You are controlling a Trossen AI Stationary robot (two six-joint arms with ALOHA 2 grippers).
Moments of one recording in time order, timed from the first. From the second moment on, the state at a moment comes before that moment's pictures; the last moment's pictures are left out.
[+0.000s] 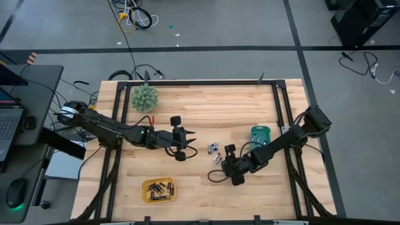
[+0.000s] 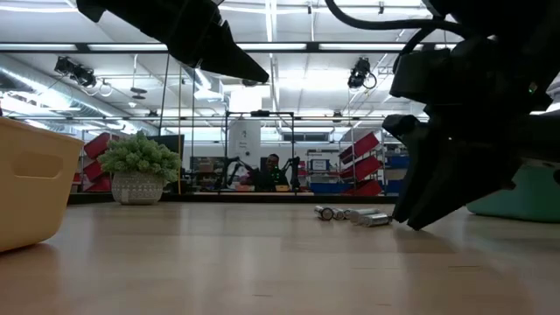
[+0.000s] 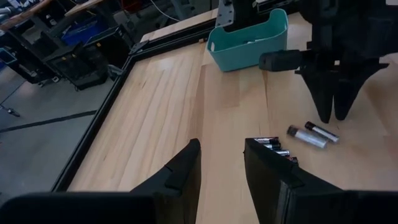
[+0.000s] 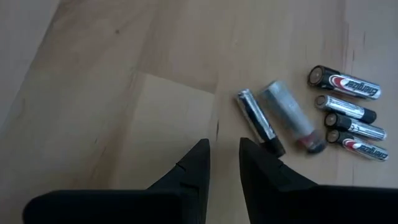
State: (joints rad) left arm -0.23 1.40 0.80 0.14 -0.51 0.15; right arm 0.46 1.75 0.81 -0.12 0.35 0.10
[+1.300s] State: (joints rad) left arm -0.23 1.40 0.80 0.14 -0.51 0.15; right arm 0.36 1.77 0.81 -0.09 0.22 0.08
